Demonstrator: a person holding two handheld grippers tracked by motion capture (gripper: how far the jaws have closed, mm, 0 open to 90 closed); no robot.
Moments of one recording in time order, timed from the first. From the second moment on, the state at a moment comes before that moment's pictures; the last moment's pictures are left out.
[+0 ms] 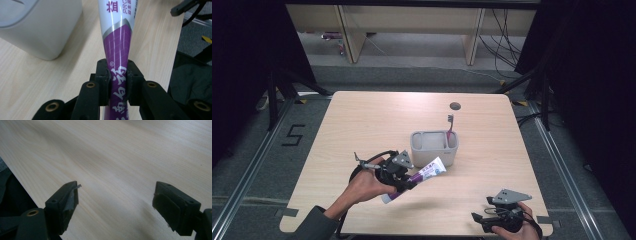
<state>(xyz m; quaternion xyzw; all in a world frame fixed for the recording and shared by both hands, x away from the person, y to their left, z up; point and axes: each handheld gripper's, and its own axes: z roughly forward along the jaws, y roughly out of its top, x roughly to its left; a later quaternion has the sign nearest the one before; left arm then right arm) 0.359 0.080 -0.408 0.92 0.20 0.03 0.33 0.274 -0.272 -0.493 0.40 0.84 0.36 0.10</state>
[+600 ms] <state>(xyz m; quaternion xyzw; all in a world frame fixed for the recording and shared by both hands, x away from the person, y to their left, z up) 0.380 0.082 -0.371 0.86 0.24 0.08 0.45 0.276 -0.275 -0.494 0.40 0.84 0.36 0.11</state>
